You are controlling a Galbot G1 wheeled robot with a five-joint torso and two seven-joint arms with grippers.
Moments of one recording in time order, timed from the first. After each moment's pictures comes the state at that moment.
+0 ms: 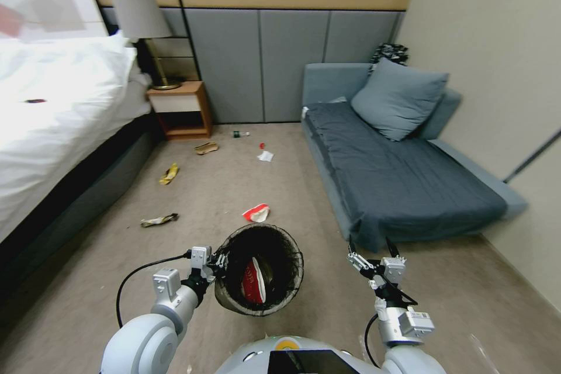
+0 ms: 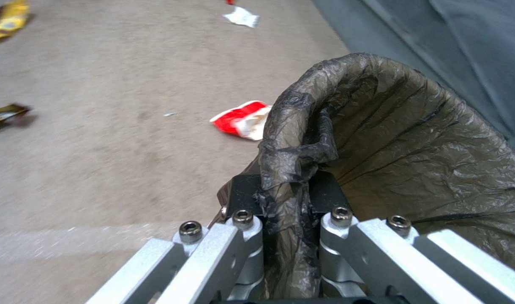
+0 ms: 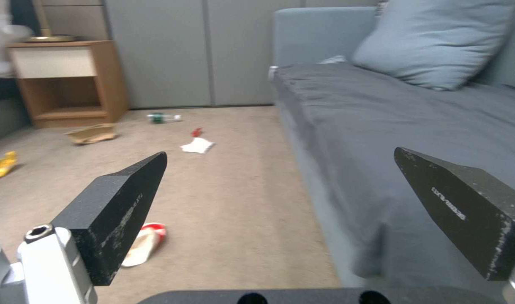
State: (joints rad) left arm 1.76 -1.31 -0.63 -2.43 -0.45 0.62 0.04; right arm -1.92 1.39 0.48 2.31 0.09 0.13 0.24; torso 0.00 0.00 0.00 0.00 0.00
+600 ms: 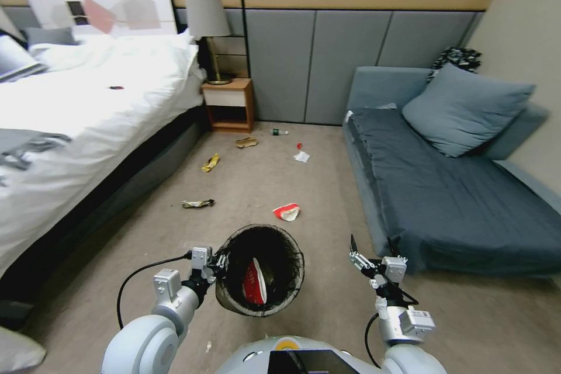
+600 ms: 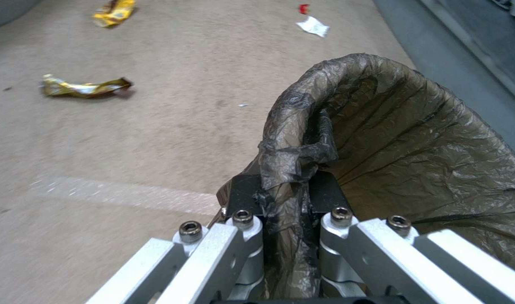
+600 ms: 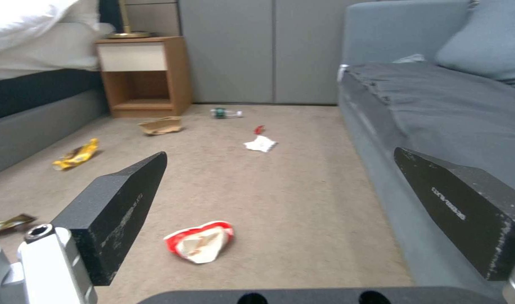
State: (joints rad) left arm 1.77 -1.32 -0.62 -2.44 -0.44 0.62 0.04; right arm -1.92 1.38 0.48 2.32 0.11 0.12 0.25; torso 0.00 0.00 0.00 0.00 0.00
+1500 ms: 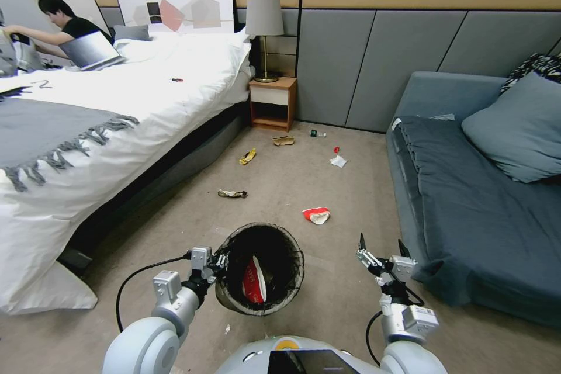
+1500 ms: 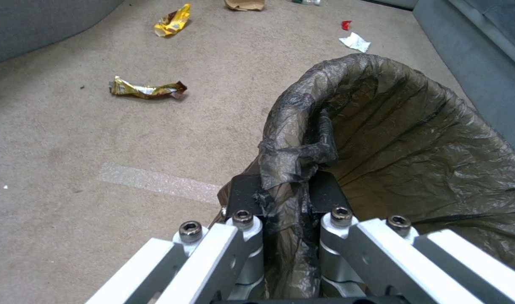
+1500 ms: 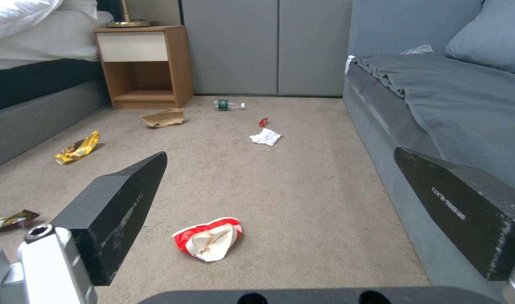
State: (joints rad) left arm 1.78 -1.32 -0.62 -2.45 -0.41 0.59 0.04; right arm -1.91 1.39 0.47 2.33 0.11 0.07 0.36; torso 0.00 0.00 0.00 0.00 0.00
